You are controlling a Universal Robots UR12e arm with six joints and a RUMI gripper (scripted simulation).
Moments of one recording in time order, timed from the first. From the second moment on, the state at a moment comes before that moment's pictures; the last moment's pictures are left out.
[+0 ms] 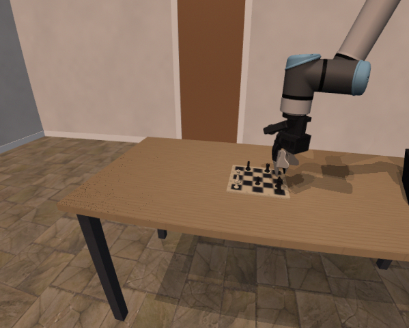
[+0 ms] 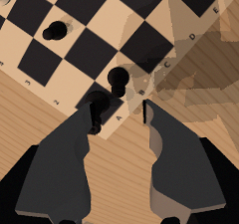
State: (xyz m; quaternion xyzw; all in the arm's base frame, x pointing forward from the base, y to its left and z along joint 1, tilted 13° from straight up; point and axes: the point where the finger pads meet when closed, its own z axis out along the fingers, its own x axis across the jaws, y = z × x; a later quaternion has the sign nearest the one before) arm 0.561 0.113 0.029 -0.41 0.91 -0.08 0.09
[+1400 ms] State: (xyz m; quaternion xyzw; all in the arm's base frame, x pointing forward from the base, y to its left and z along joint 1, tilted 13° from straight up) arm 0.562 0.113 0.025 -0.41 0.91 -0.08 0.09
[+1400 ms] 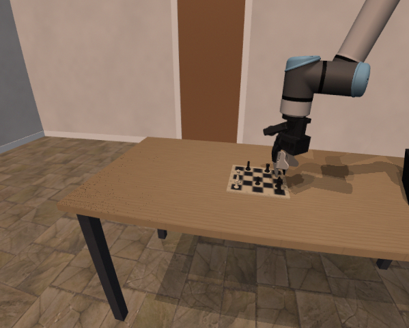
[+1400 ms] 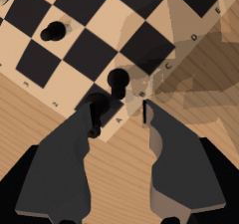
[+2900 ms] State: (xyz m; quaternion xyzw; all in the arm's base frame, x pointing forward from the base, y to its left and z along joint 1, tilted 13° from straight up) arm 0.569 0.111 -0.007 -0.41 0.91 -0.08 0.09
